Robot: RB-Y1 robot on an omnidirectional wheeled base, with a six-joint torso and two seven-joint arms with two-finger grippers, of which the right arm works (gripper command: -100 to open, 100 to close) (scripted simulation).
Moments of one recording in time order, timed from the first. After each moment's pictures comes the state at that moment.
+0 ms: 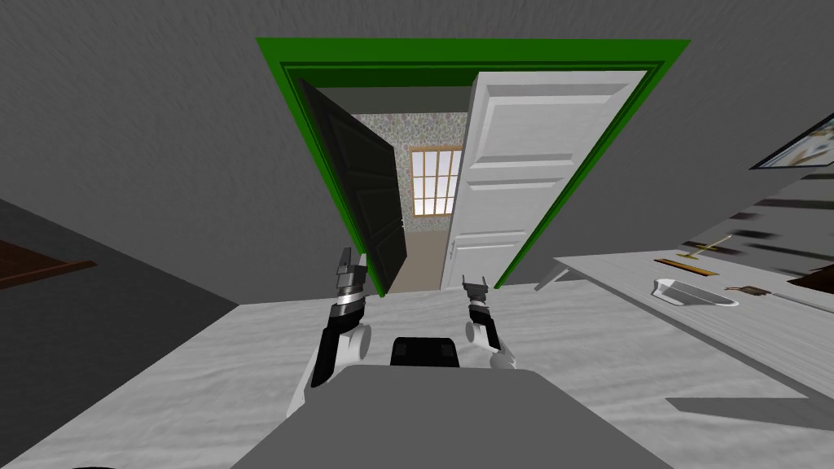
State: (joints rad) arm 0.07 -0.09 0.03 -1.07 -0.43 -0.81 -0.96
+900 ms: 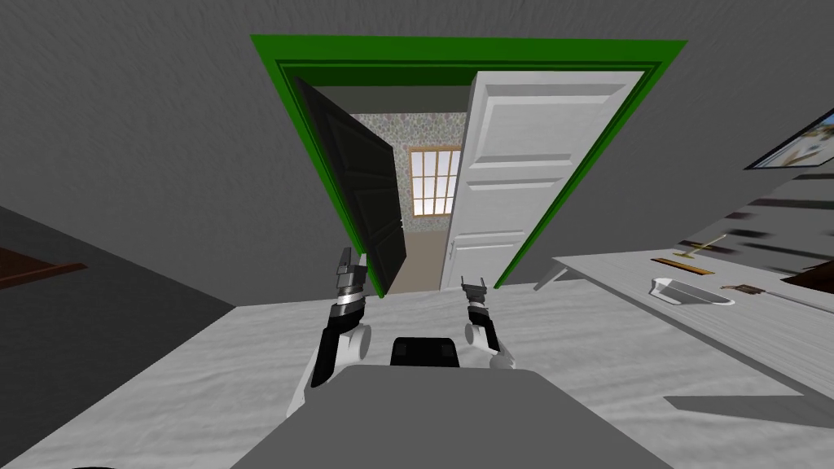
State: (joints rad) arm 0.08 -0.09 0.05 -1.06 -0.44 -0.81 -0.99
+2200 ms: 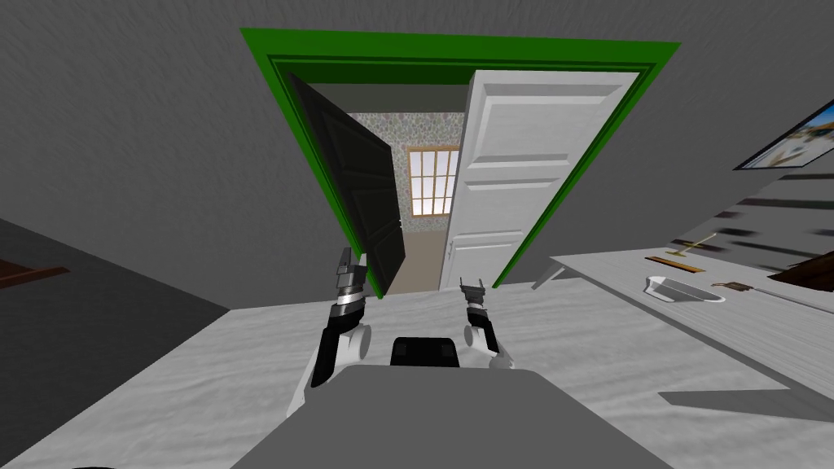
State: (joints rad) arm 0.08 -0.08 0.07 -1.05 -0.44 -0.81 -1.02
